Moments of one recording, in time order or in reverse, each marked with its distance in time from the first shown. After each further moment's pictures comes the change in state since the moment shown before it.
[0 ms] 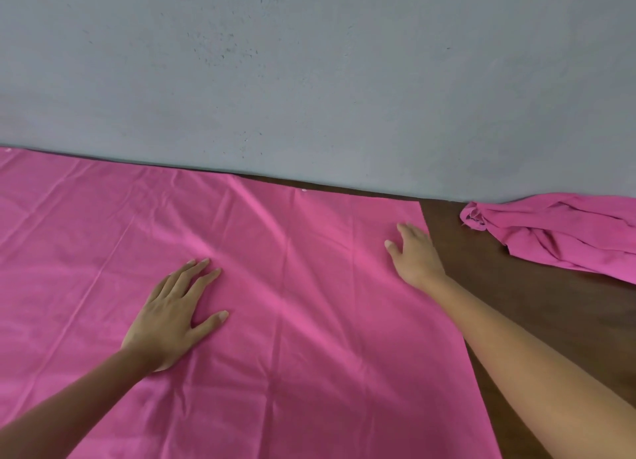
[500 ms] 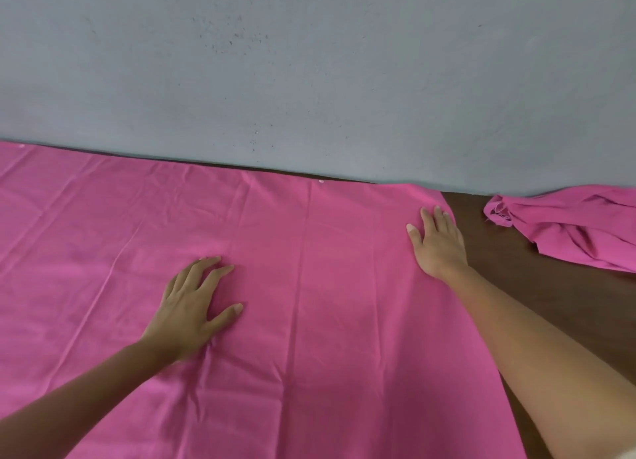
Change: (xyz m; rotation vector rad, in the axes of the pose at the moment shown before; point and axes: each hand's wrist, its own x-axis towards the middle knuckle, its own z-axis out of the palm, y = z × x) left_hand 0.013 0.004 -0.002 -0.111 0.003 -0.064; right_hand 0.036 0.020 0.016 -0.129 -0.019 0.086
